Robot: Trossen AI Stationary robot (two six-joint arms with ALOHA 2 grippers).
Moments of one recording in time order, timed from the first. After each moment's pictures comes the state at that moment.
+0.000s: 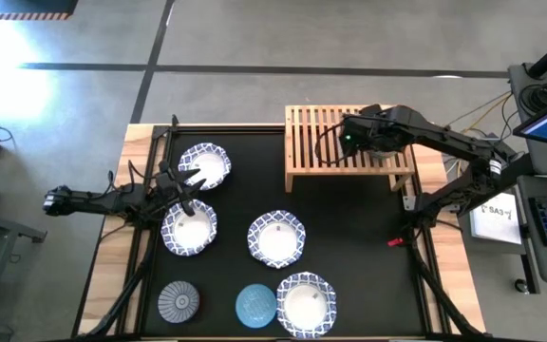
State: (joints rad) left arm -0.10 0.03 0.02 0.07 -0.67 0.04; right arm -0.33 1.44 1.60 -1.57 0.57 0.95
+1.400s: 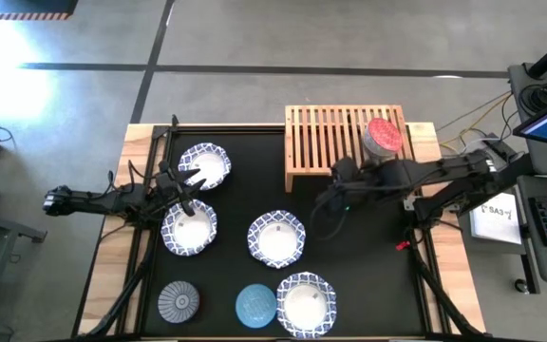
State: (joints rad) left arm -0.10 0.03 0.02 0.07 -0.67 0.04; right arm 0.19 1.48 1.59 -1.32 0.49 1.03
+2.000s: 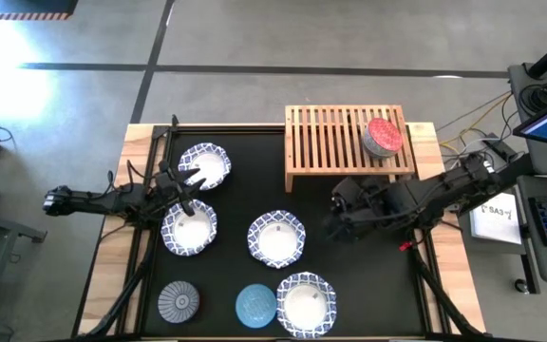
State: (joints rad) left arm -0.10 0.03 0.02 0.08 -0.67 0.04; right arm 0.37 1.50 1.58 -1.33 0.50 1.13
